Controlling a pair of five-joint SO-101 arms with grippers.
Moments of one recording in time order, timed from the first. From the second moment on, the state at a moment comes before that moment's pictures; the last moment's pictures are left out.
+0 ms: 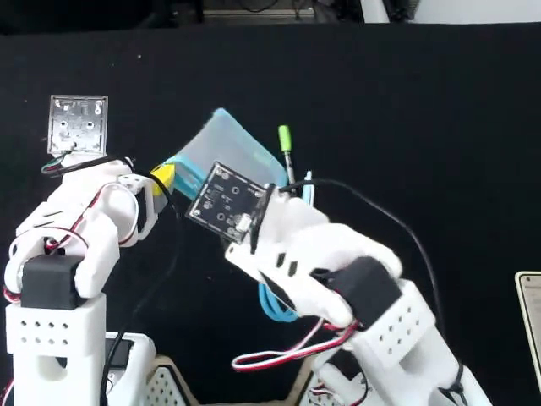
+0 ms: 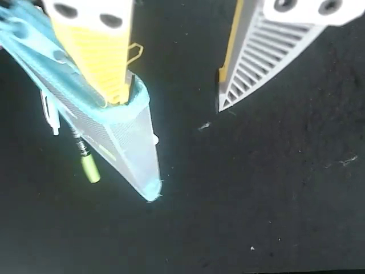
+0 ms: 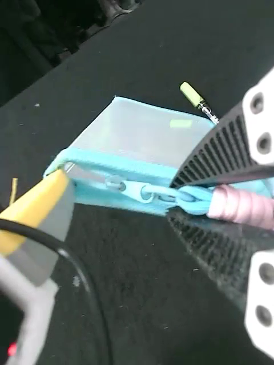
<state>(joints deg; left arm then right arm) -3.1 -59.0 31.4 70.0 -0.9 -39.5 -53.1 31.9 68.8 23.3</state>
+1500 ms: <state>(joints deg) -1.1 -58.0 32.1 64.8 -11.2 -33.6 -54.5 32.0 64.8 23.4</state>
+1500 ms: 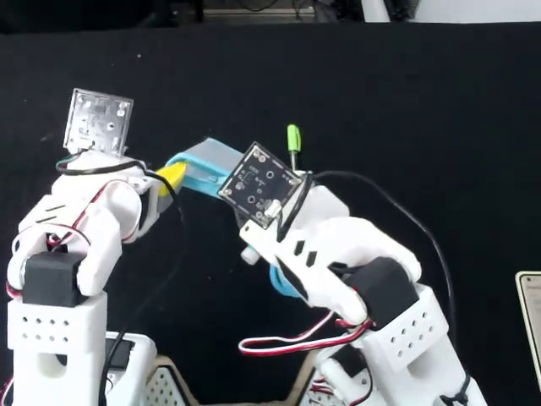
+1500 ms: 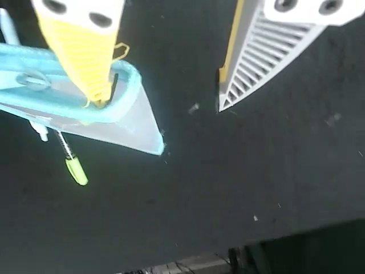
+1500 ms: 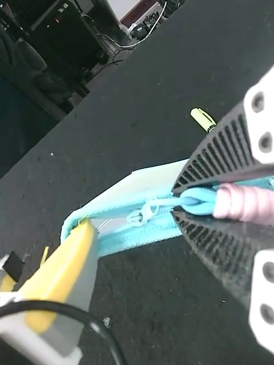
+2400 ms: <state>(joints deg) -4.4 -47.9 9.9 86.3 -3.0 -33.4 -54.6 31.9 56.0 21.1</state>
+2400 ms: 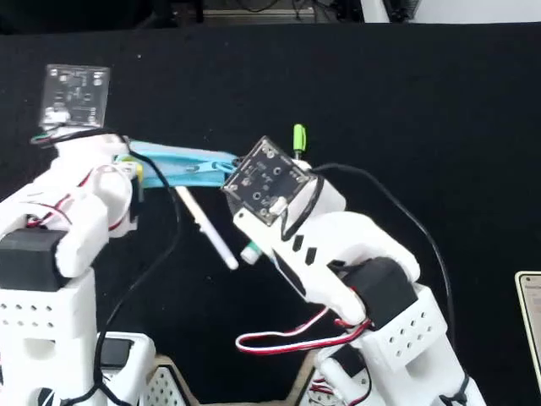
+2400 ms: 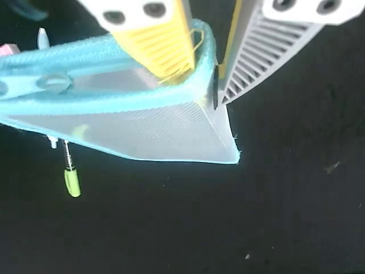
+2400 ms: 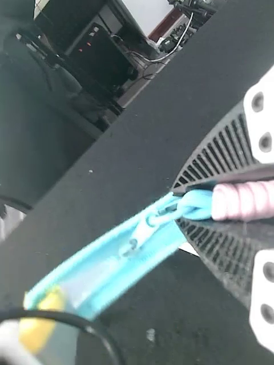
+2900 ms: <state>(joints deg) -21.9 -47.4 9.9 93.1 -10.2 -36.6 -45.3 31.9 51.6 19.8</state>
